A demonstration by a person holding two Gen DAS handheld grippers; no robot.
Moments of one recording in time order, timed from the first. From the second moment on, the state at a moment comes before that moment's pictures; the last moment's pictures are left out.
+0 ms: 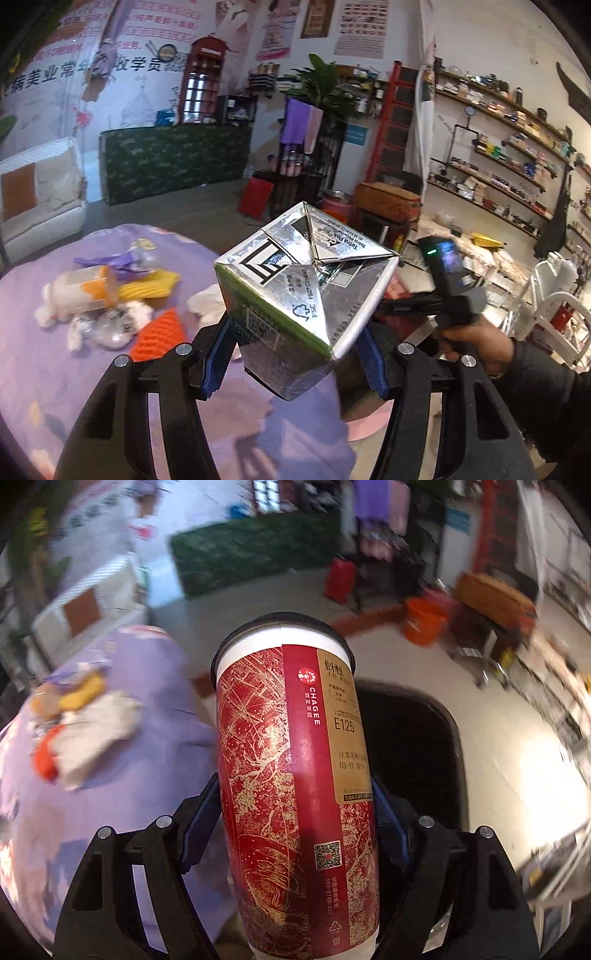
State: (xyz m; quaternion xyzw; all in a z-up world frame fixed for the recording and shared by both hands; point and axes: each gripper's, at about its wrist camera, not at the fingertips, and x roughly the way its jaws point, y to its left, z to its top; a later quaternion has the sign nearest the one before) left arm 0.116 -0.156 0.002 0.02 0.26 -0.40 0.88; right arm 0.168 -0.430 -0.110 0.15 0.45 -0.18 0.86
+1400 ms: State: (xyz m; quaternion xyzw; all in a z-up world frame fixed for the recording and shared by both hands) left arm 0.129 -0.345 -0.073 0.12 0.36 -0.49 0.79; right arm 0.082 -0.473 -0.078 0.17 0.31 -0.34 0.87
